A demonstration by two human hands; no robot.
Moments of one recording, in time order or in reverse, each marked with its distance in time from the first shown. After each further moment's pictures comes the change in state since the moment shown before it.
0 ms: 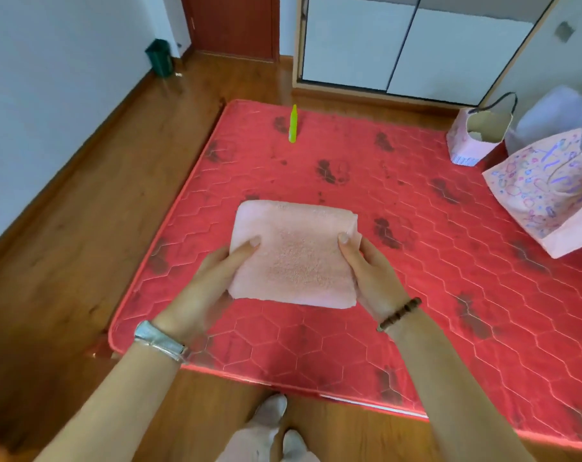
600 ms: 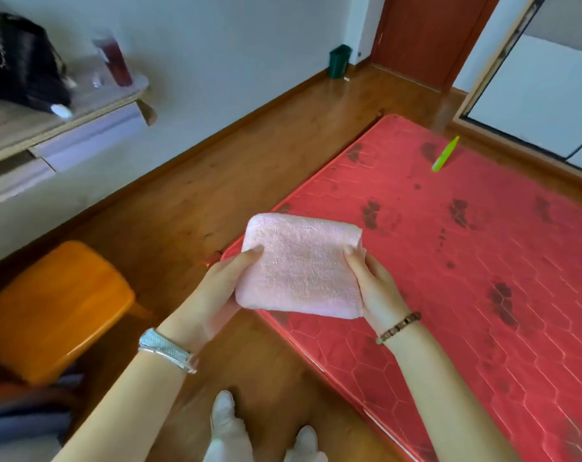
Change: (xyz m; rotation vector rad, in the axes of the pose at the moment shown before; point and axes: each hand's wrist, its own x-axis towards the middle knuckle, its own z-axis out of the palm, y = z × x) left_hand -0.173 -0.061 -0.108 -0.312 0.493 0.010; right_hand -0.055 0.038 0.159 -0.288 -0.419 0.081
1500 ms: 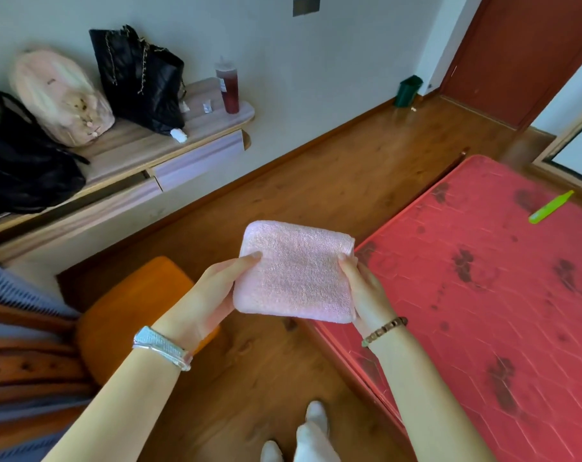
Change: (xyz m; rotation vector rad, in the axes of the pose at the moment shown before) left_hand 0.013 0.118 -0.276 -0.133 0.158 0.028; right_hand 0.100 -0.036 0.312 0.141 -0.137 0.027
